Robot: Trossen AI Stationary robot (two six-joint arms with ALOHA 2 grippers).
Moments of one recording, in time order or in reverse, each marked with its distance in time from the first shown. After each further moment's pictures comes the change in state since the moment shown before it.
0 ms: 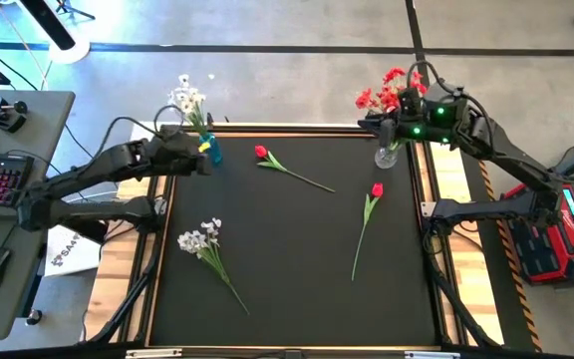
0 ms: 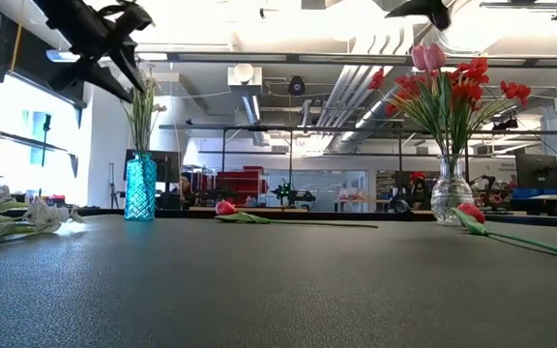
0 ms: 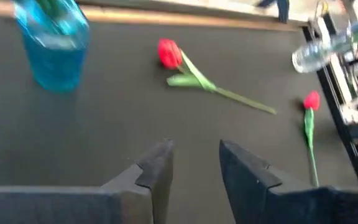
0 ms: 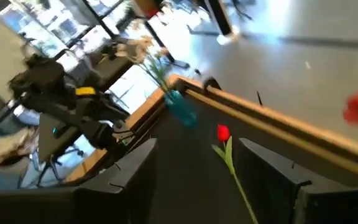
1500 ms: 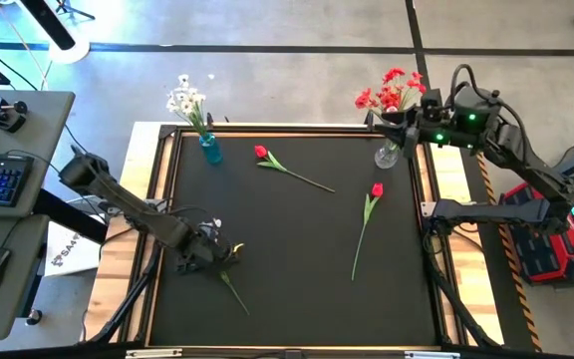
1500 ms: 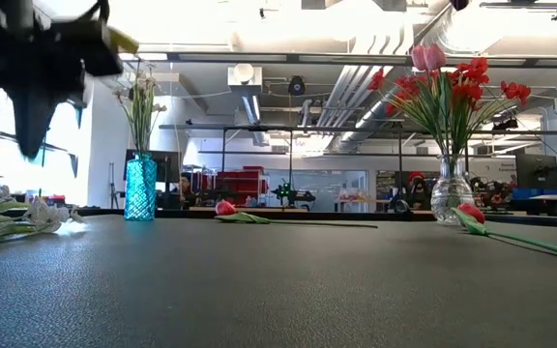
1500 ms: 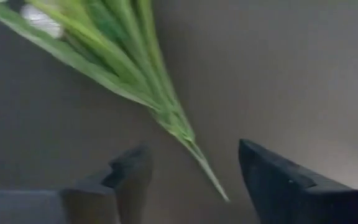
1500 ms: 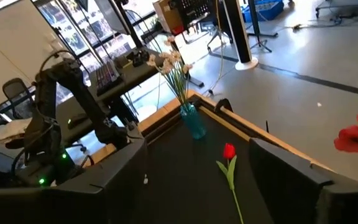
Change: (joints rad) left arm -0.938 0.596 0.000 0.112 0.169 -1.325; right arm 0.005 -0.124 0.000 -0.019 -0.037 -0.146
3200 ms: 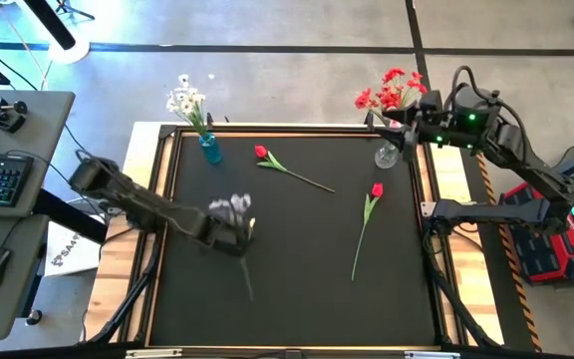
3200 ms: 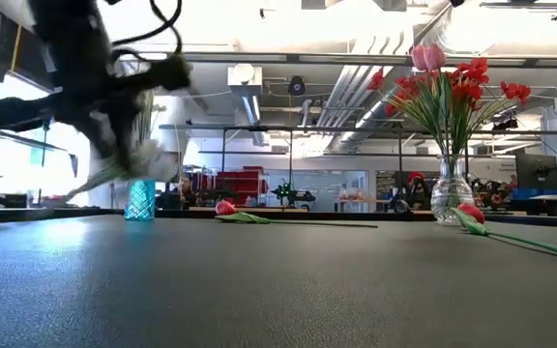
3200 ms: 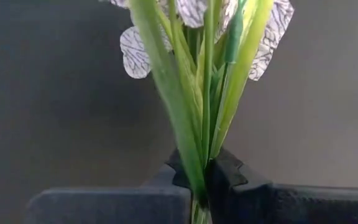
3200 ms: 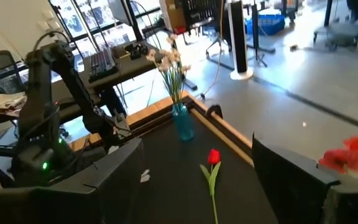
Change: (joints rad) left arm 0.181 0.099 0.047 0.027 -0.269 0.183; right arm 0.000 0.000 0.000 0.005 0.003 -0.160
